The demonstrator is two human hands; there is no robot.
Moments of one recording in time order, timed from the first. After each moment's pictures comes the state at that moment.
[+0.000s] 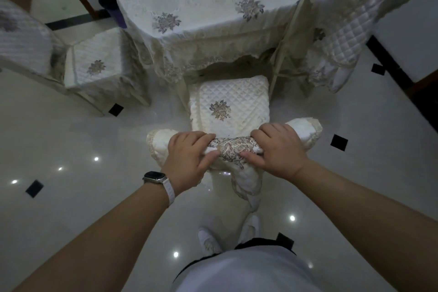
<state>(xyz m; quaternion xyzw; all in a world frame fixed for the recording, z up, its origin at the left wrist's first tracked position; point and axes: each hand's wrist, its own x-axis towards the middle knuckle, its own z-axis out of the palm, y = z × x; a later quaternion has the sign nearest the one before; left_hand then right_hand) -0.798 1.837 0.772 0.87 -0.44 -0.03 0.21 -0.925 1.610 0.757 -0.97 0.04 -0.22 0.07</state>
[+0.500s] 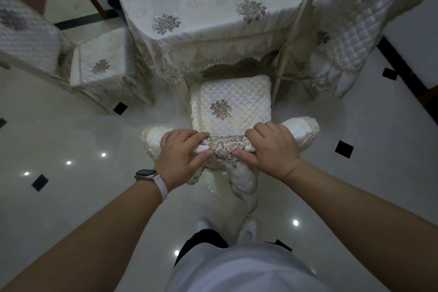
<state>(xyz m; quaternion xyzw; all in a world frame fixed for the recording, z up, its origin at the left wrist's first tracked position) -0.793 1.810 0.771 0.87 -0.42 -0.01 0.24 -0.909 1.580 0.744 -0.95 0.01 -0.30 0.06</state>
